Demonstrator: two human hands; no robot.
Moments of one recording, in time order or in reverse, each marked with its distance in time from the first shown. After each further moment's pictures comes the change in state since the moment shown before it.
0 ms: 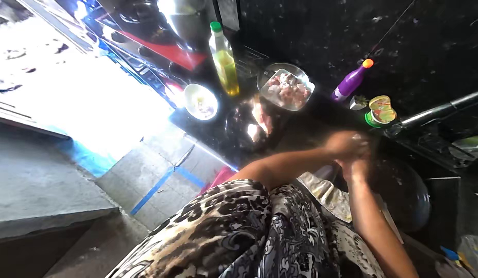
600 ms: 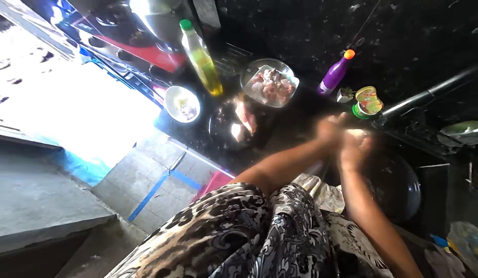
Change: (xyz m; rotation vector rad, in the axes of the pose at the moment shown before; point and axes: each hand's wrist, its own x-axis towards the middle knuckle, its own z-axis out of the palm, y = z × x) left_hand 0.040 0.016 0.023 -0.399 0.320 -0.419; right_hand 0.017 -0.028 -0.010 -0.275 0.165 -0.371
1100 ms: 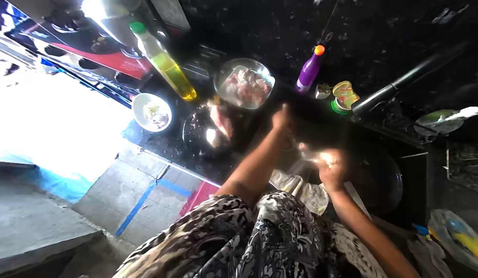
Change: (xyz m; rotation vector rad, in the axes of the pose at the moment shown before) left_hand 0.079 -0.045 -0.034 -0.550 0.255 -0.230; right_hand -0.002 0.069 -0.057 -0.244 -0.242 -0.511
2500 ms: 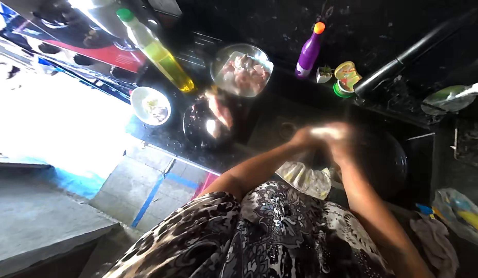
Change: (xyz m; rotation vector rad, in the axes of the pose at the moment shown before) left_hand -0.074 -0.070 -0.009 0.964 -0.605 0.170; right_hand 0.020 0.035 -0.016 0.387 -0.161 0.539
